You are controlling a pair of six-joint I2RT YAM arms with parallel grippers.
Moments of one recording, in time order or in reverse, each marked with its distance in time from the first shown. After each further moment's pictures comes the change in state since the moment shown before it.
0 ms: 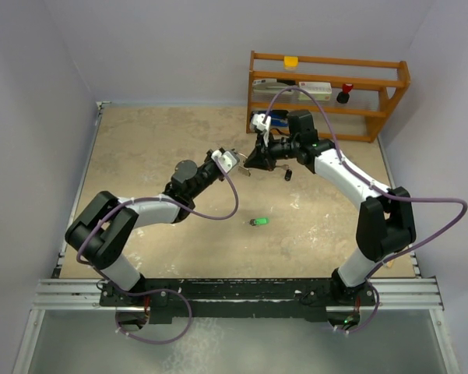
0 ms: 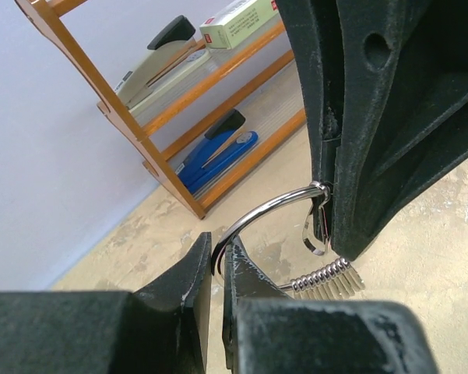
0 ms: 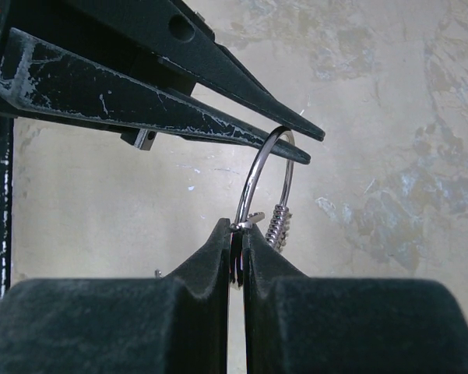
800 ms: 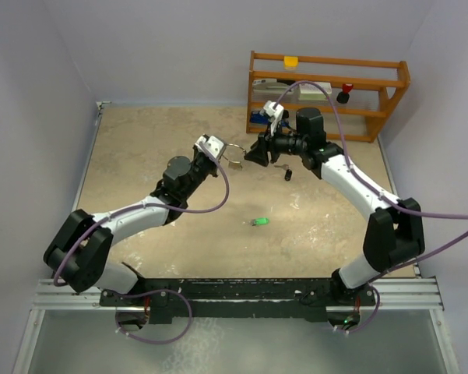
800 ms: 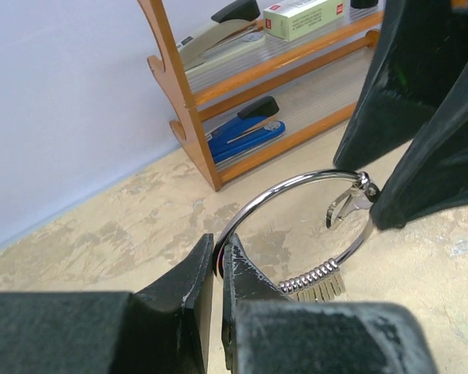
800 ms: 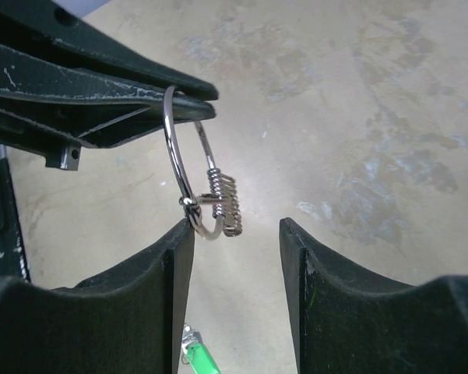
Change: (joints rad) left arm 0.000 -0.187 0.016 -0.244 -0.186 -0.193; right arm -0.012 -0.074 -0.051 0.172 0.156 0.336
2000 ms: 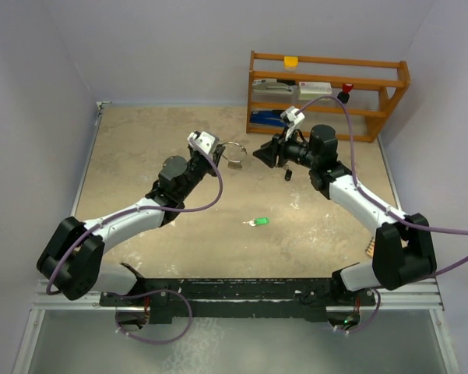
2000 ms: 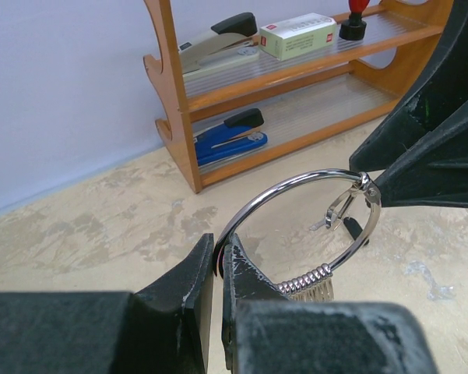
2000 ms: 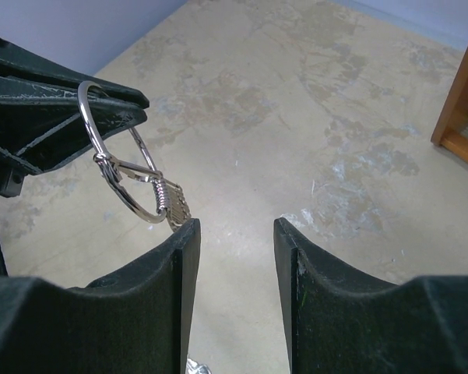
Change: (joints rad) left arm 0.000 -0.071 0.000 -0.062 -0.021 -0.149; right arm -0.043 -0.156 -0.281 0.372 0.162 0.262
